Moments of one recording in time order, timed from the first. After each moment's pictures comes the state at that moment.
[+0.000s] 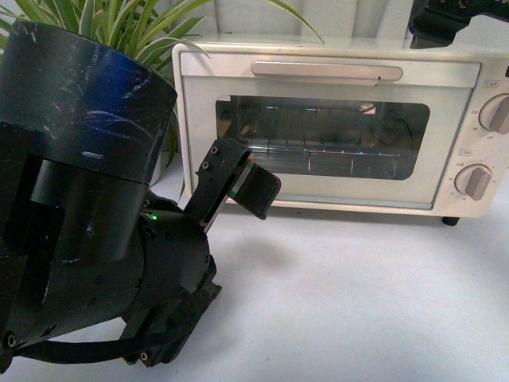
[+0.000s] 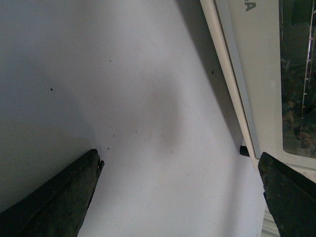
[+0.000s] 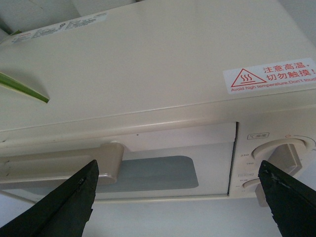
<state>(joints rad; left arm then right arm) -0.53 1.72 0.76 0.46 -0.07 -1.26 0.30 1.42 1.03 0.06 0.21 0.33</state>
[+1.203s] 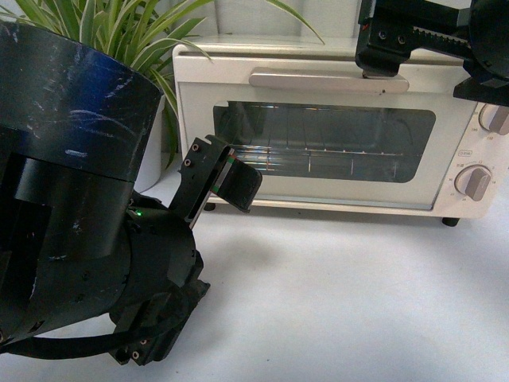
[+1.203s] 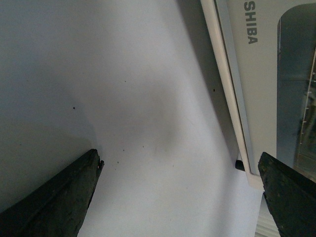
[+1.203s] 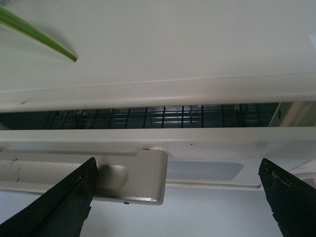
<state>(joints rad) -0.51 1.71 0.75 0.47 -0.09 -1.31 0.36 1.49 1.06 0.00 0.18 0.30</state>
